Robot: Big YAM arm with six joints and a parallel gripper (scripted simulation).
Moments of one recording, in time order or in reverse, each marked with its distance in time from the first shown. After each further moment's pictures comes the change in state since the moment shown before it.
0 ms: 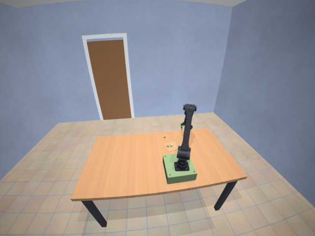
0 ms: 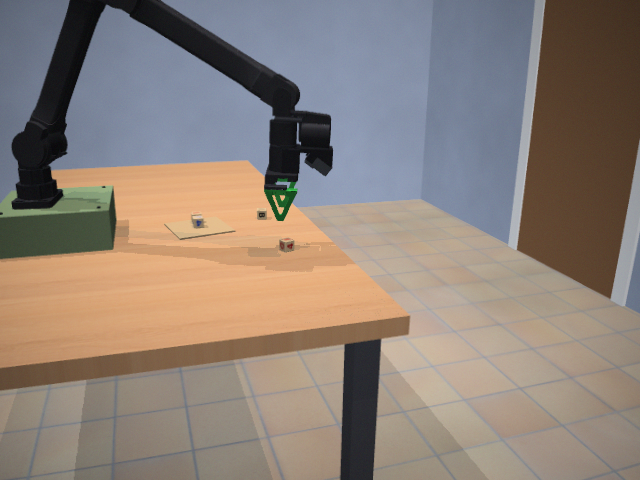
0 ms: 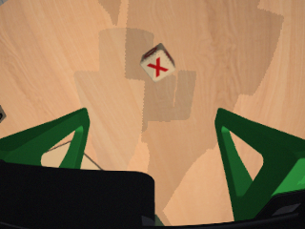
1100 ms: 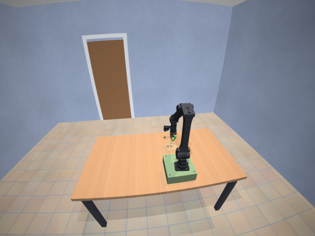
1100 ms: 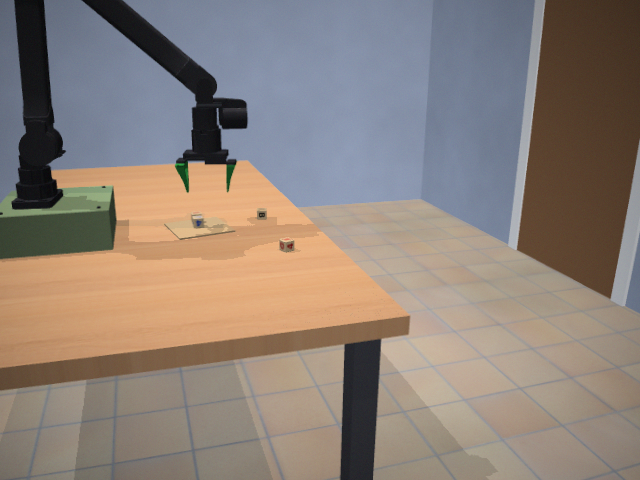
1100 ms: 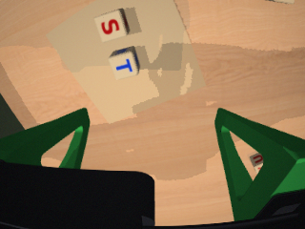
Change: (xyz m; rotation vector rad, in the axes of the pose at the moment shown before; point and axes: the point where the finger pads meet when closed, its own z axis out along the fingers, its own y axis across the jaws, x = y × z) arm 0.186 0.150 0.000 0.055 0.008 -1.621
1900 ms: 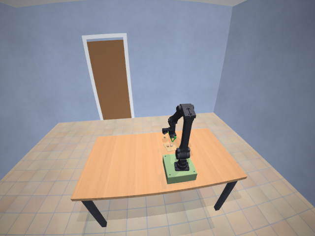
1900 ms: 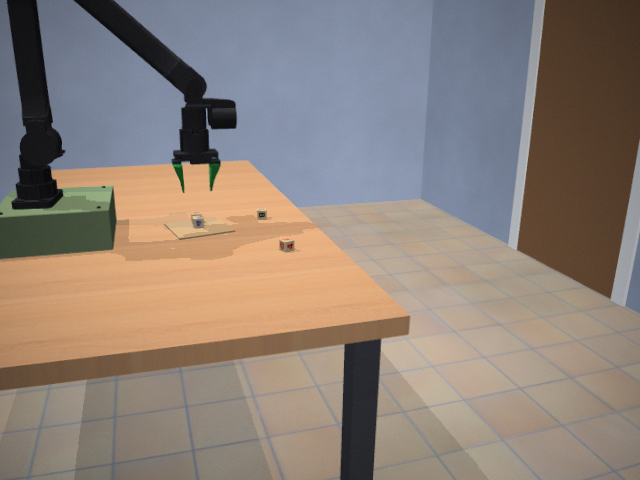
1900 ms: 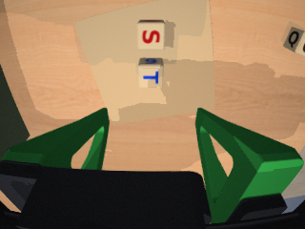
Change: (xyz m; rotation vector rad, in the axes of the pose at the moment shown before) arm -0.012 0.027 0.002 -0.002 0.005 -0.244
